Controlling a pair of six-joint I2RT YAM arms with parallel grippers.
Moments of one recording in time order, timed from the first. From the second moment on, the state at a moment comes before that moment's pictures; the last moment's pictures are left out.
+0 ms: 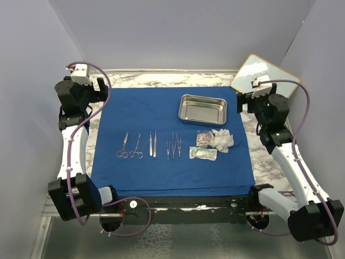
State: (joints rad) left arm 0.26 1.23 1.05 -0.01 0.35 0.04; right arm 0.14 1.01 0.86 0.02 0.03 -0.25
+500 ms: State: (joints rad) left arm 0.26 1.13 1.01 0.00 0.40 0.01; right arm 0.14 0.93 0.85 0.03 -0.04 -0.26
